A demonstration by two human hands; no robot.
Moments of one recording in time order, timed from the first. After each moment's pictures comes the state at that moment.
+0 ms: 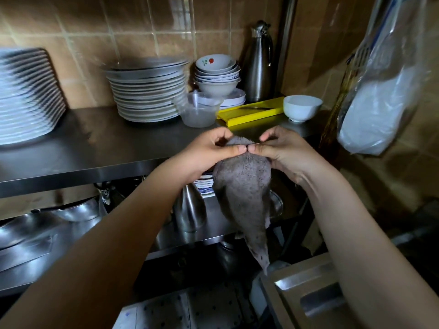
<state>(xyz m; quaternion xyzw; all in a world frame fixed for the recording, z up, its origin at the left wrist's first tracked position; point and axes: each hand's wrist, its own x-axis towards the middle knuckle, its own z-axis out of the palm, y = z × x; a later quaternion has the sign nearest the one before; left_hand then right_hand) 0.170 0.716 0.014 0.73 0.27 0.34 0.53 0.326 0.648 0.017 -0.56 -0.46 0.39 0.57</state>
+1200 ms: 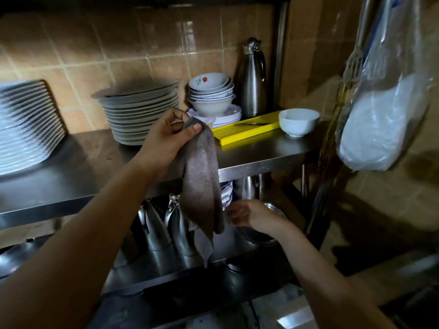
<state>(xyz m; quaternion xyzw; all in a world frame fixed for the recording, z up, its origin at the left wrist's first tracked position) 0.172 0.762 0.050 0.71 0.22 0.51 0.43 0.355 0.696 -0.105 -0.58 -0.54 0.46 0.39</state>
